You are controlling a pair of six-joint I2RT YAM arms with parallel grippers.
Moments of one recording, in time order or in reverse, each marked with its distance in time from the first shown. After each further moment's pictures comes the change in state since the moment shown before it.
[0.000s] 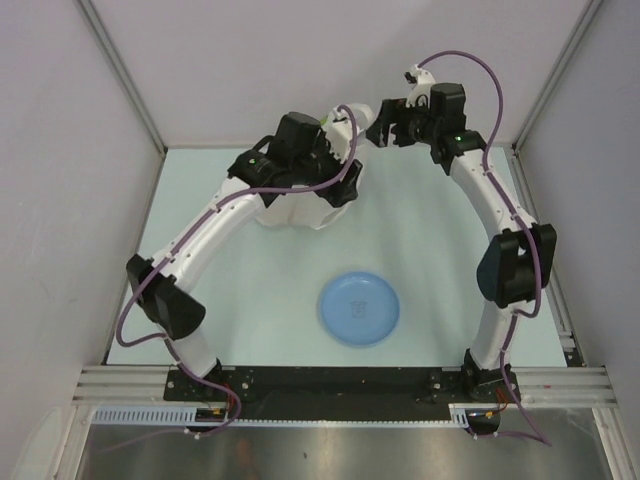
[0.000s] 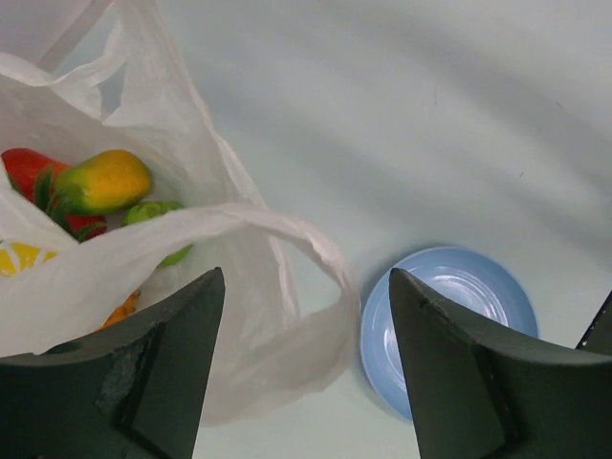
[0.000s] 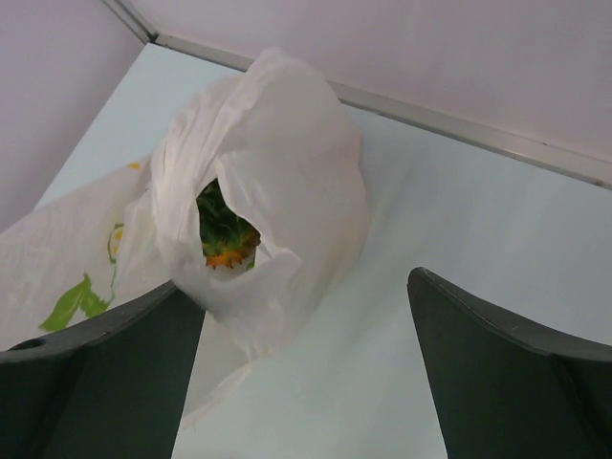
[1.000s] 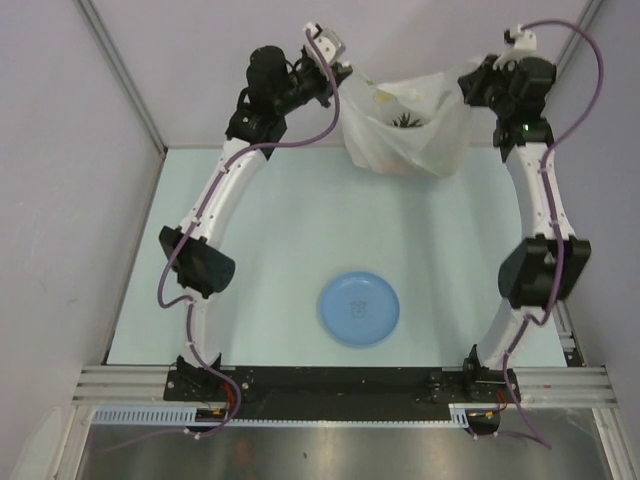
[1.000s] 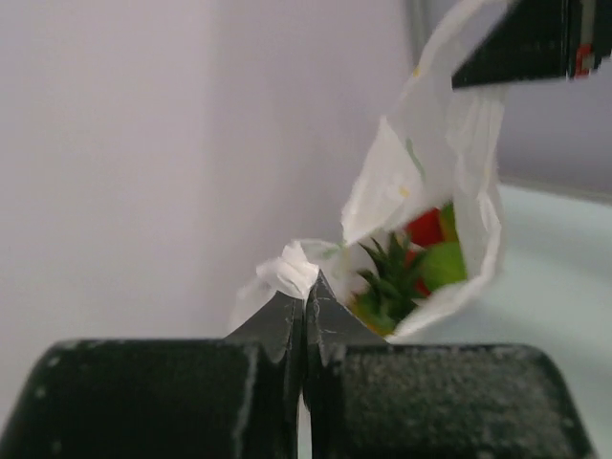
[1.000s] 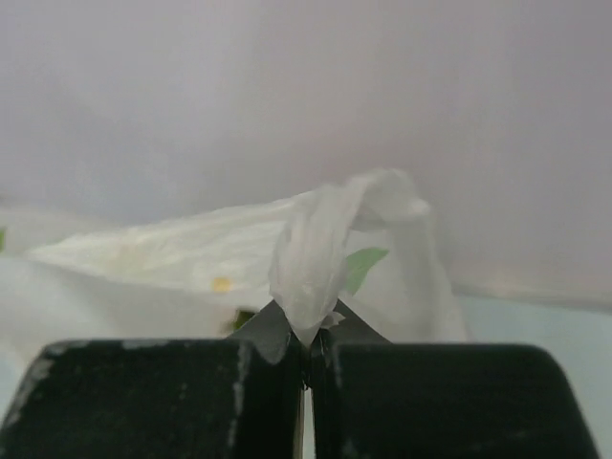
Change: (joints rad) left arm 0.203 0.418 0.597 0.565 0.183 0.151; right arm -0.284 0.073 0.250 0.166 0.100 0.041
